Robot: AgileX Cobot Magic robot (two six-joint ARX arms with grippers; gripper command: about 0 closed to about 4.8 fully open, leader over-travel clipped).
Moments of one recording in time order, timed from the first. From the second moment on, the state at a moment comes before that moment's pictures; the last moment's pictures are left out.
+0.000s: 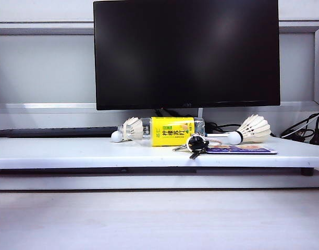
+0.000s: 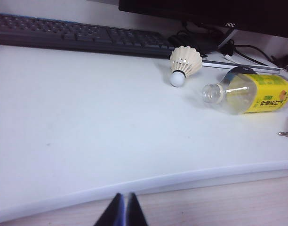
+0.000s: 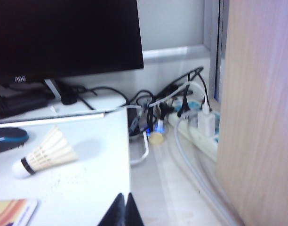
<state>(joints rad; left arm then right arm) 0.03 0.00 0.01 -0.12 0.33 -0.17 0.04 0.00 0.01 0.06 0.13 0.09</state>
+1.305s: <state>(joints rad) 0.03 0.00 0.04 0.20 0.51 -0.59 0.04 0.25 0.43 -0.35 -0.26 0.37</state>
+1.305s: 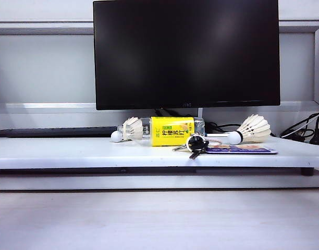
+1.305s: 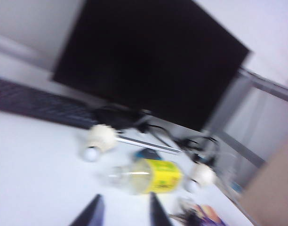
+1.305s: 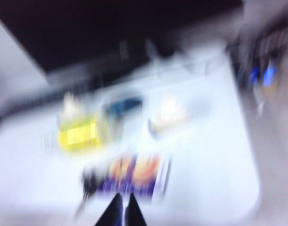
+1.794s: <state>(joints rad) 0.03 0.00 0.12 0.02 0.74 -0.57 0.08 1.21 1.32 -1.07 -0.30 -0.18</state>
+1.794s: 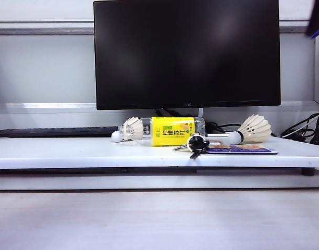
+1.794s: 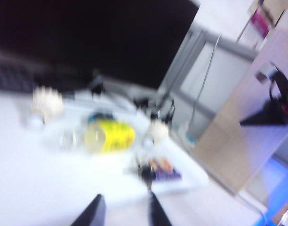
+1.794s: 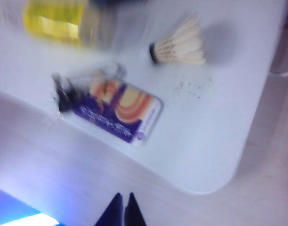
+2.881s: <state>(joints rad) 0.03 0.37 0.51 -0.34 1.01 -0.38 0.41 1.50 1.42 -0.88 0.00 -1.19</state>
